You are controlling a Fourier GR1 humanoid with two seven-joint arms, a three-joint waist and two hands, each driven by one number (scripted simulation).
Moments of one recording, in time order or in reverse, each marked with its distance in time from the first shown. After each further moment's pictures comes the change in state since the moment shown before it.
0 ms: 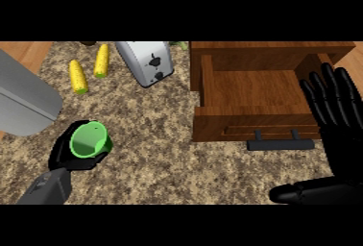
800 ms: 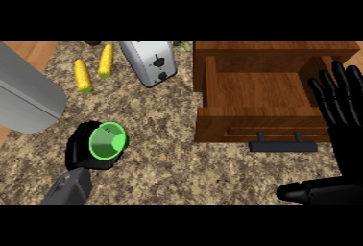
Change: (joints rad) left arm 0.059 -0.137 0.015 -0.187 0.041 0.205 -0.119; right arm -0.004 -0.015 -0.031 -0.012 -0.010 -0.004 0.017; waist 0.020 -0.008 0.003
